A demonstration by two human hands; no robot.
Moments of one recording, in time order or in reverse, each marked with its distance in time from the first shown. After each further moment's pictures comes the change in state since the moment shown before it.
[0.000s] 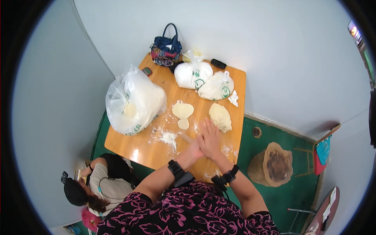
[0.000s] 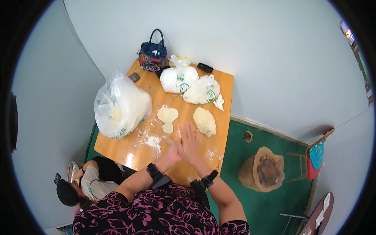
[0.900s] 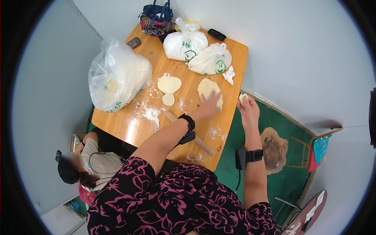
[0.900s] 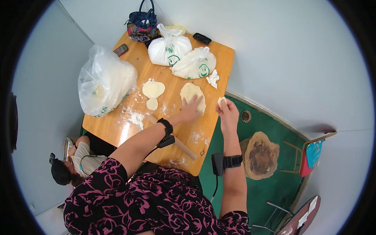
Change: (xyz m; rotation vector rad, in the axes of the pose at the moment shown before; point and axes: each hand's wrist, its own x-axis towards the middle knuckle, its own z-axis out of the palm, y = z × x) left_hand 0.146 -0.012 0.019 2.241 0.197 0.139; right_hand 0.023 0.162 -0.103 1.391 0.297 0.784
